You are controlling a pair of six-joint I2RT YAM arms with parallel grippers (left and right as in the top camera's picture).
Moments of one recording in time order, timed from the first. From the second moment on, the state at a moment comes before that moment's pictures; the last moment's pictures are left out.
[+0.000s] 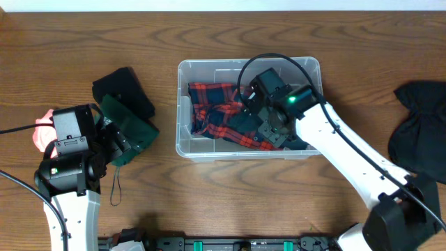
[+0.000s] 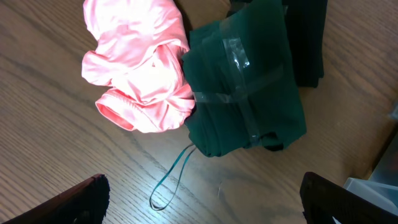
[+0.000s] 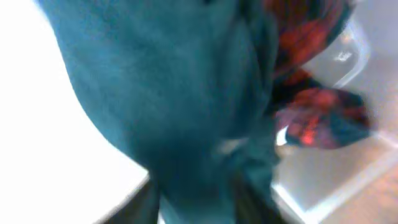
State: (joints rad) left arm 0.19 1.01 1.02 -1.07 -0.21 -0.36; right arm 0.57 1.65 1.35 -1.06 0.14 -0.26
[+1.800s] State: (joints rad) left arm 0.19 1.01 1.02 -1.07 -0.21 -0.36; right arm -0.30 1.67 1.45 -0.98 0.35 0.13
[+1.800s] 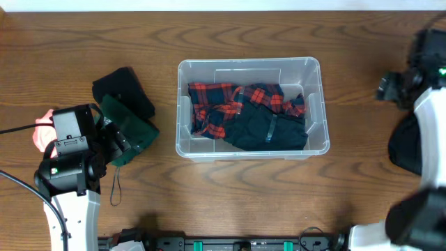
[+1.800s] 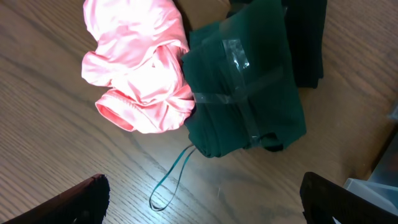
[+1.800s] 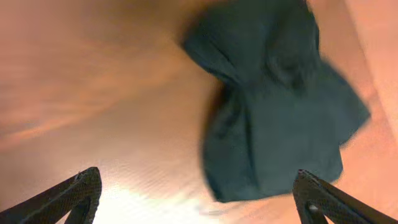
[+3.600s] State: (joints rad) left arm 0.19 1.01 1.02 -1.07 -0.21 -0.36; right arm 0.41 1.49 1.63 -1.06 0.10 -0.02
